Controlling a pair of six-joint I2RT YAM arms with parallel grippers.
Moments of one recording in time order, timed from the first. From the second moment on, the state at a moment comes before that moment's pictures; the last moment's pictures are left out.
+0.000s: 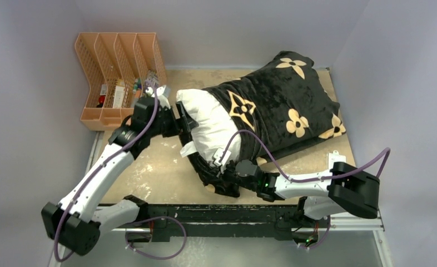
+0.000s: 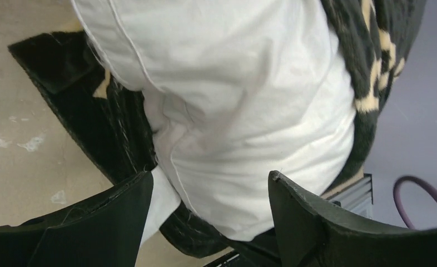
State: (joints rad) left arm -0.42 1.12 1.06 -0.53 0.16 -0.64; right arm 1.19 1.33 0.45 0.54 0.12 0.03
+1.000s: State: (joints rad) left arm -0.63 1.31 0.98 -0.35 0.17 -0.70; right arm 1.19 1.36 0.46 0.58 0.08 -0.03
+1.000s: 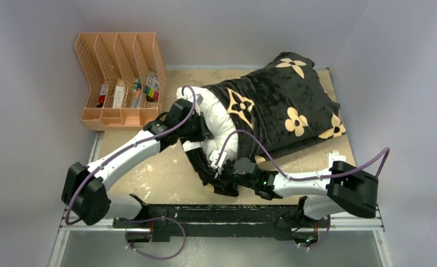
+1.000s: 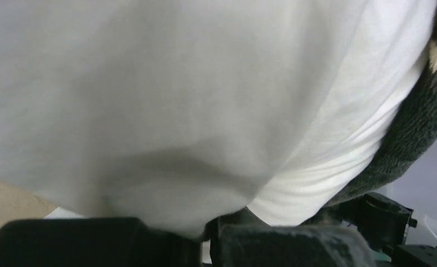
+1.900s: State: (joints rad) left arm -0.48 1.50 1.38 -0.68 0.27 -0.61; right arm 1.24 1.36 0.54 0.45 0.21 -0.16
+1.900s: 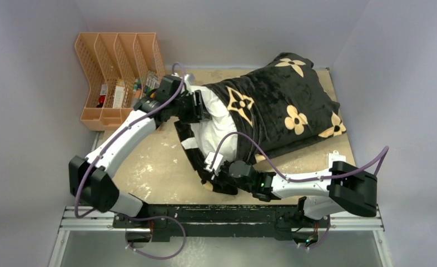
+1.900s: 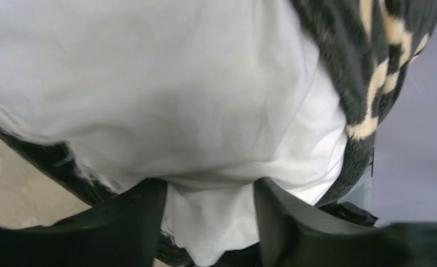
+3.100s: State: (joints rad) left arm -0.69 1.28 0.96 -0.42 0.00 -0.72; right arm 1.15 1.34 0.45 0.65 0.12 0.19
